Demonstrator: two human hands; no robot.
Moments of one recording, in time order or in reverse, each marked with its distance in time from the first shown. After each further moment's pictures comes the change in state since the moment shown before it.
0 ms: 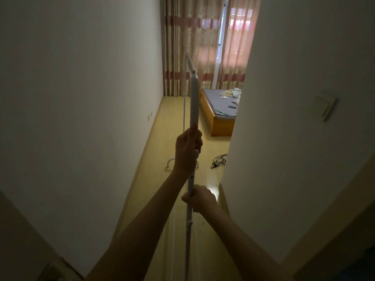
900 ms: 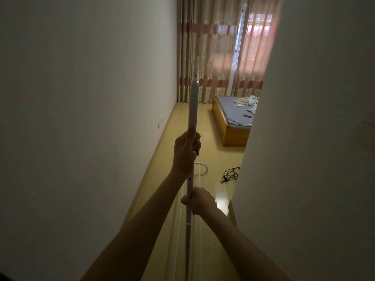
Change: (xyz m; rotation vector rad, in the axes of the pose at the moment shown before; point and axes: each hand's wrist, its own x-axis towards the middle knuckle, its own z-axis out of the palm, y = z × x) left_hand 0.134 -0.064 -0.005 0.012 0.038 0.009; right_hand 0.155 0.018 -0.036 -0.008 -0.054 -0.074
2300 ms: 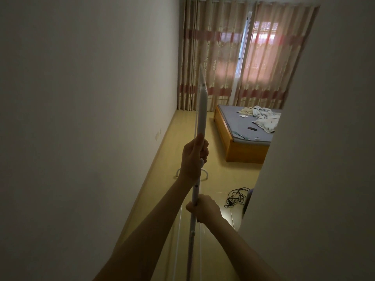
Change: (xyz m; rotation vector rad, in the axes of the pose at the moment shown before) left_hand 0.248 -0.113 -0.035 -0.037 -0.058 0.012; right_hand 0.262 0.008 -0.062 -0.015 0.013 0.063
